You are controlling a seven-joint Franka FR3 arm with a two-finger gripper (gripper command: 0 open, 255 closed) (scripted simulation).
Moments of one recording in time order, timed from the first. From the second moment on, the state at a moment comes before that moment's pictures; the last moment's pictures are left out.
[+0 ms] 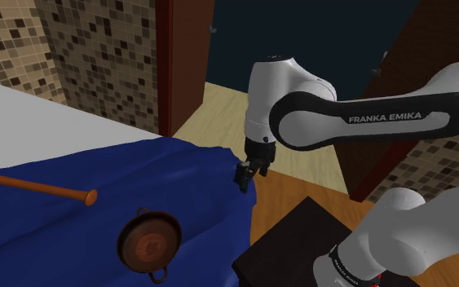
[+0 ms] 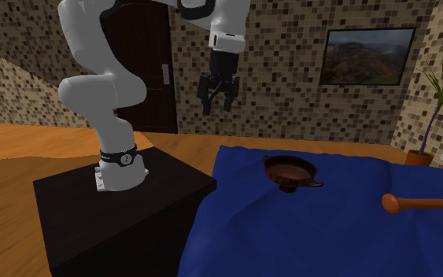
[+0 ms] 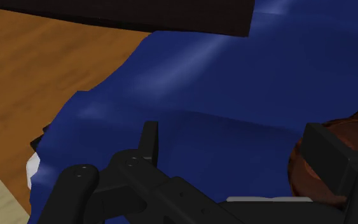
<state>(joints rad) 0.12 -0.47 0.36 -2.46 0.16 1.86 0.27</state>
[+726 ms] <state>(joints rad) 0.14 -0.08 0.56 -2.29 0.05 2.09 0.57</state>
